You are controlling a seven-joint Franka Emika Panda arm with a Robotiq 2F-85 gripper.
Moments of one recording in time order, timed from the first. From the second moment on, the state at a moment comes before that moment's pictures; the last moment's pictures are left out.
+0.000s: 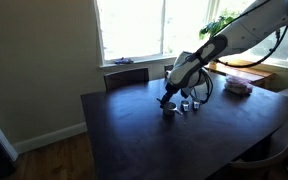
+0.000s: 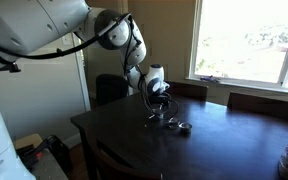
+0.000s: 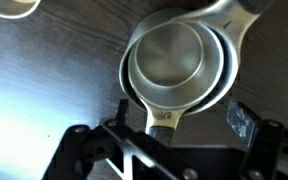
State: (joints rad) arm -0.12 1.08 0.22 -1.42 -0.09 2.79 -0.53
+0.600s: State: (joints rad) arm -0.14 1.17 0.26 -1.32 -0.09 2.79 -0.60
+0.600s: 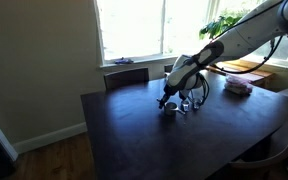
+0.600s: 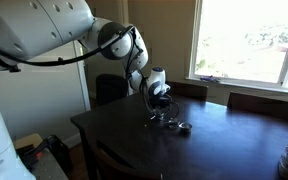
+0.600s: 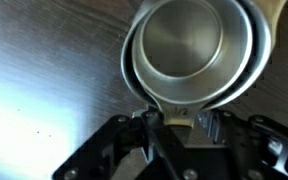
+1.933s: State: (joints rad) arm -0.14 1.01 0.19 -1.62 -0.09 3.01 -0.42
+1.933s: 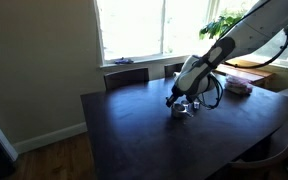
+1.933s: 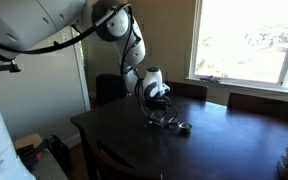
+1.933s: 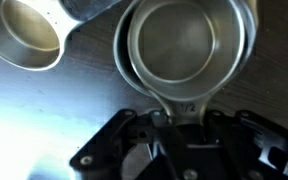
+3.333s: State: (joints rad) arm -0.01 0.88 0.05 -1.75 -0.13 3.02 -0.34
